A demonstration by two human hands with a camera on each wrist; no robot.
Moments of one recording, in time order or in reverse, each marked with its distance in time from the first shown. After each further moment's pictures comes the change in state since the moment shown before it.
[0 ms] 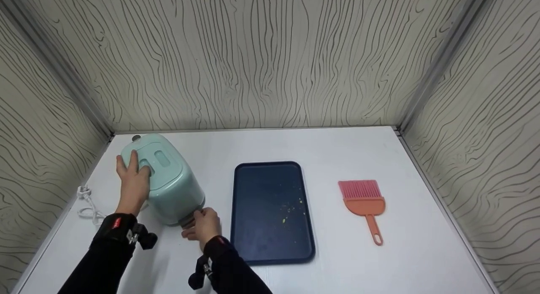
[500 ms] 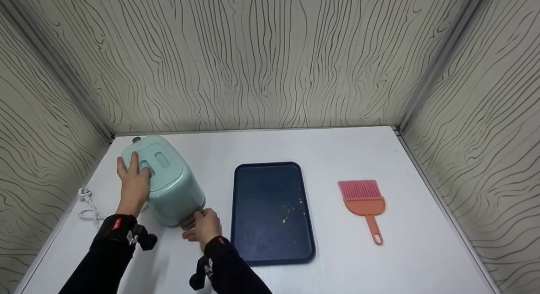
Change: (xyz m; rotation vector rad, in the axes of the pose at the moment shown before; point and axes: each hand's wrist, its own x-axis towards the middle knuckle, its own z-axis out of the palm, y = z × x) left_hand 0.000 0.001 -0.003 0.013 -0.025 -0.023; right_hand 0.001 0.001 0.001 0.004 0.005 0.007
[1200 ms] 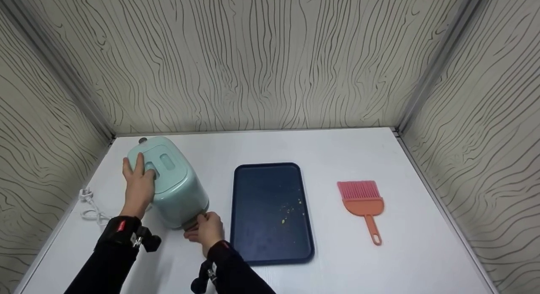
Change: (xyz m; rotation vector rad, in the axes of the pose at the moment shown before) left_hand -0.013 0.008 0.009 0.079 0.002 -0.002; right_hand -0.007 0.008 -0.008 0.070 0.005 -0.029
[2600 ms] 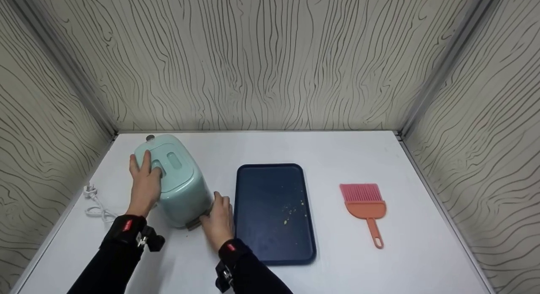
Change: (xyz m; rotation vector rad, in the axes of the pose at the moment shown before) left_hand -0.002 0.000 0.004 0.025 -0.021 0.023; right_hand 0.003 -0.021 -0.017 -0.737 0.197 -0.405
